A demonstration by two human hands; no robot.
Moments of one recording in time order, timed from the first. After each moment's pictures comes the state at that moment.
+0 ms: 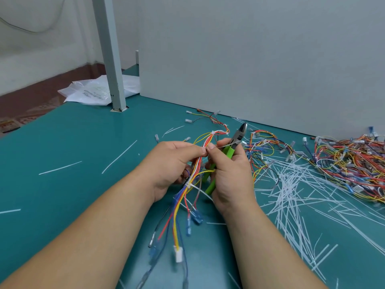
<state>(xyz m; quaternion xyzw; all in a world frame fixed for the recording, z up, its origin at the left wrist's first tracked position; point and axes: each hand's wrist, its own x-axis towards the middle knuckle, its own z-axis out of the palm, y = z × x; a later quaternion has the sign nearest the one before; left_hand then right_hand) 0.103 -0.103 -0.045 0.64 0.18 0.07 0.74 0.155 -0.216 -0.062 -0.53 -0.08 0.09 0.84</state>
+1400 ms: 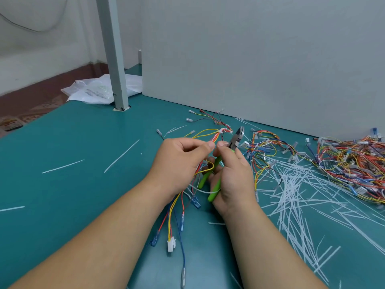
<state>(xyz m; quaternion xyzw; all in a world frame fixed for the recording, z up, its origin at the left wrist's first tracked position) 0.103 -0.118 -0.045 0.68 0.10 0.23 0.69 0.156 -0.216 -0.063 -0.49 -0.03 0.15 0.86</state>
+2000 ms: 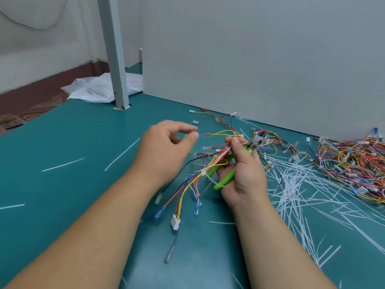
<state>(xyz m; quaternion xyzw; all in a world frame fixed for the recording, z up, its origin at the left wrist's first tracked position) 0.100 -0.086 -0.042 0.79 0.13 0.33 0.49 0.172 -0.228 -0.057 -0.43 -0.02 0.13 0.89</state>
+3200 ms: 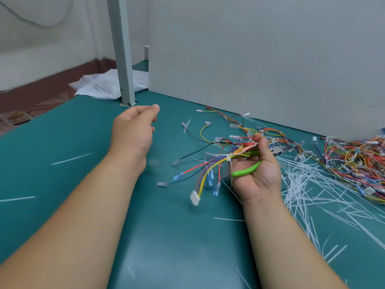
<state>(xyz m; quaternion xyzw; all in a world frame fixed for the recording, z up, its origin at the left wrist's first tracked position) 0.097 -0.040 -0.034 0.56 0.31 0.36 0.68 0.193 -0.241 -0.059 -0.27 0.04 0.15 0.95</state>
